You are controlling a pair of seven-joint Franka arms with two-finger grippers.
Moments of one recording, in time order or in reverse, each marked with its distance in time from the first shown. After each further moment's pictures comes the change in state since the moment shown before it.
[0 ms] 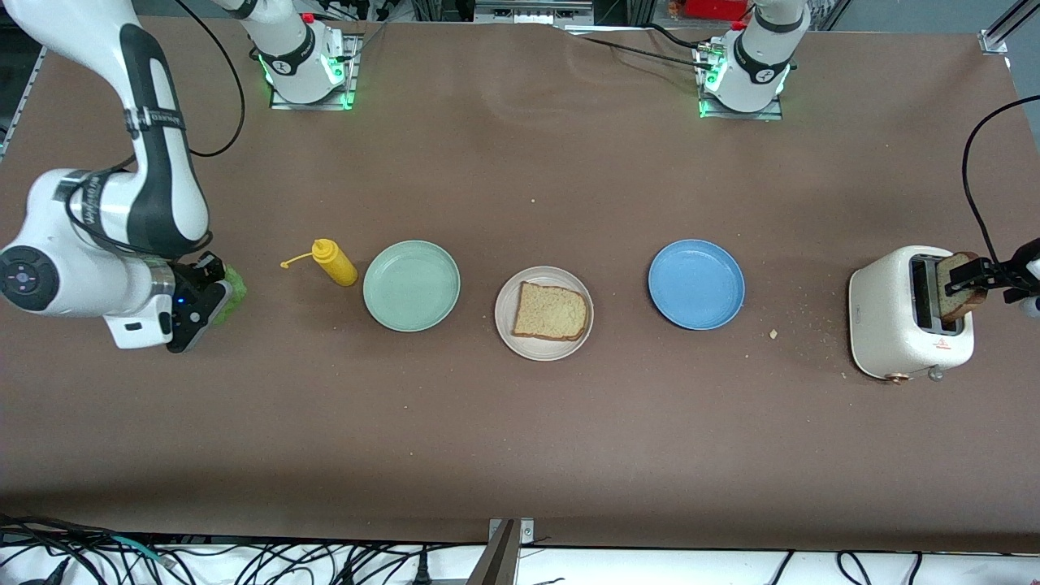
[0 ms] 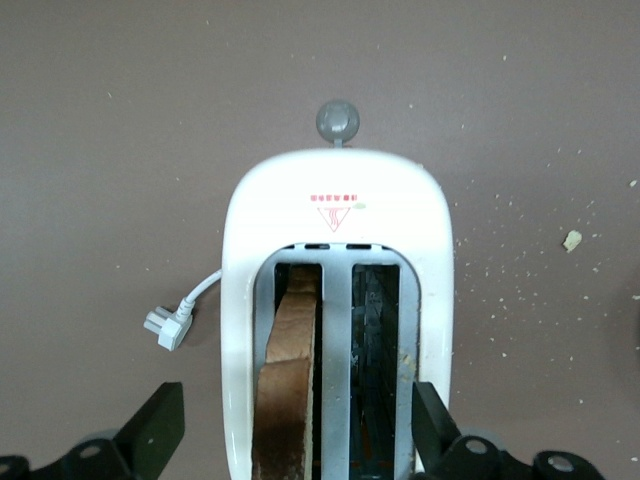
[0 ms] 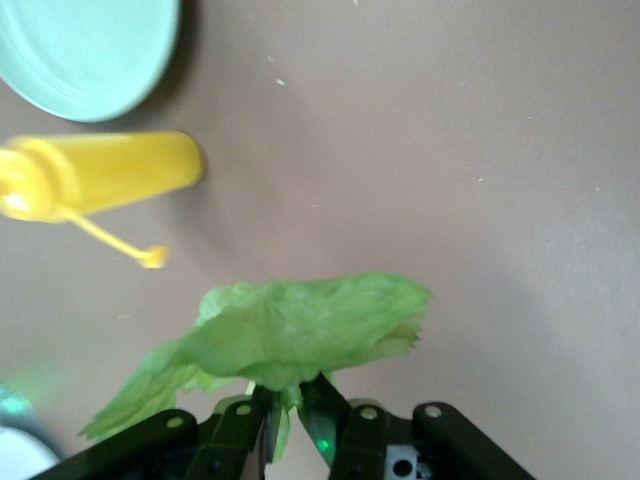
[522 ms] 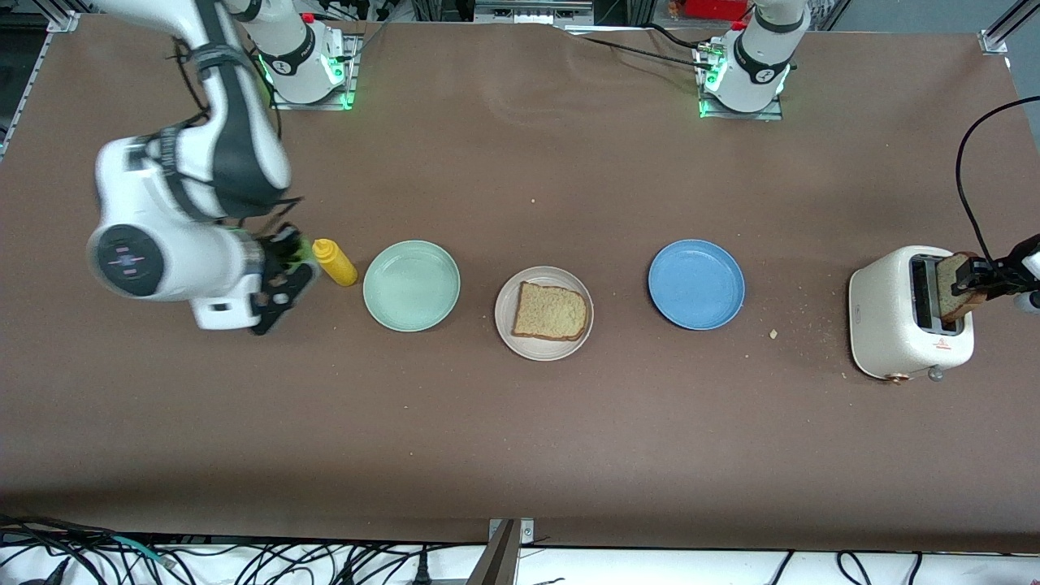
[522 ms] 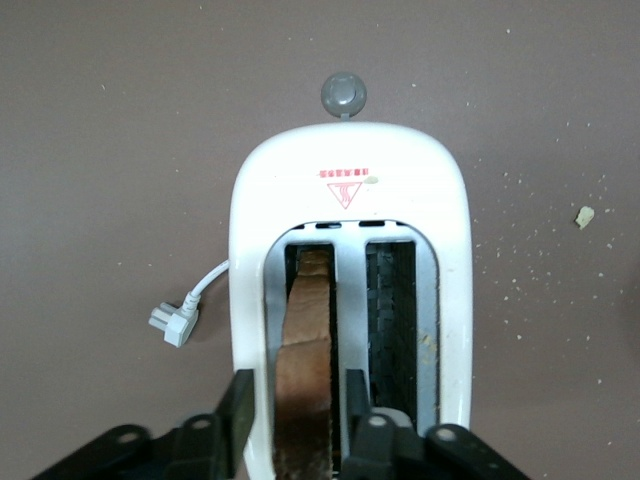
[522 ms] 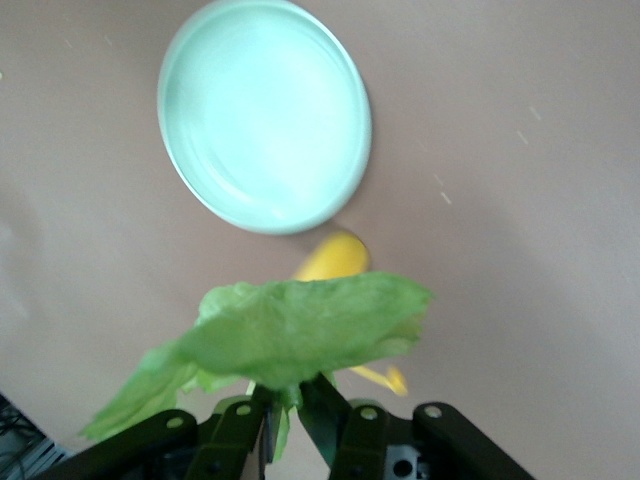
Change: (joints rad) left arm 0.023 0.000 0.000 -0.008 0.000 0.002 0.071; right arm 0.266 0.016 0.021 0.110 0.063 -0.123 0.305
